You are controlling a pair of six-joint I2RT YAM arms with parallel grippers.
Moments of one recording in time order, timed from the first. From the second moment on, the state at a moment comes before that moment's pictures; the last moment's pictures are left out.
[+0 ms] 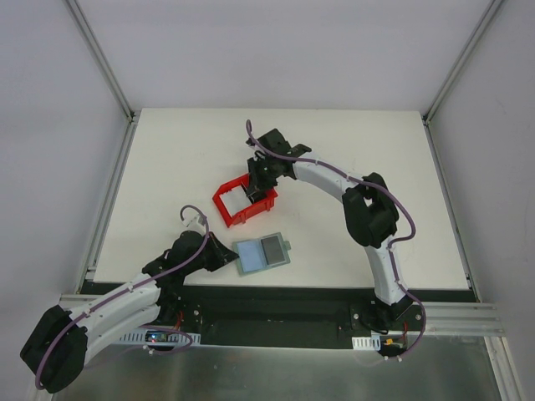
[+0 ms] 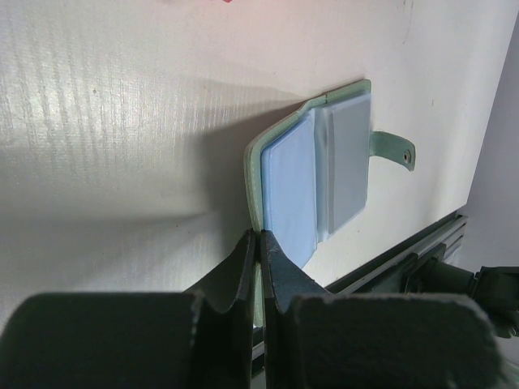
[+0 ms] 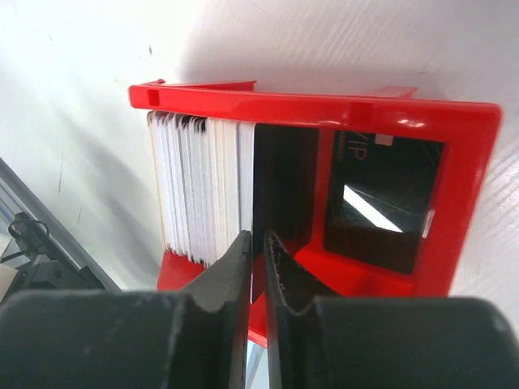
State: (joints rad) left arm -0.65 0.71 0.09 0.00 0.10 -1.08; right arm 0.71 2.17 1.78 -0.56 -0.39 0.40
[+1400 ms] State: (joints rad) left arm -0.65 0.75 0.08 0.01 0.10 -1.08; right arm 0.80 1.32 0.79 -0.05 -0.27 0.70
